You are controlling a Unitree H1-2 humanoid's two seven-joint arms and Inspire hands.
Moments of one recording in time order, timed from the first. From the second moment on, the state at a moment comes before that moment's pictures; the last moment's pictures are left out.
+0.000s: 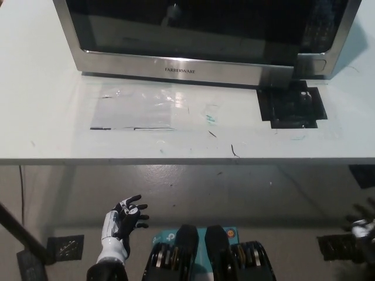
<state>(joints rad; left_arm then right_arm) -0.30 -0.09 0.24 0.69 -0.13 -0.09 0.08 0.04 0.02 -0.32 -0.02 0.26 0.00 -0.08</state>
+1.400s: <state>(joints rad) -0.30 -0.07 0.23 0.69 -0.15 -0.10 0.08 -0.46 -0.26 -0.28 -0.31 0.35 0.33 -0.12</state>
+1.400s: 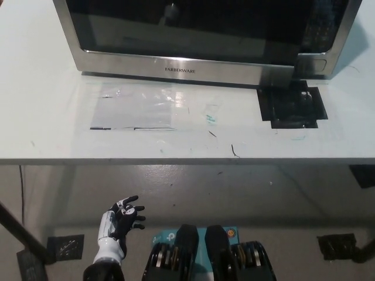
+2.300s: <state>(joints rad) -0.30 -0.08 0.22 0.69 -0.14 -0.09 0.08 -0.85 -0.27 -0.07 0.48 0.14 0.25 -0.09</state>
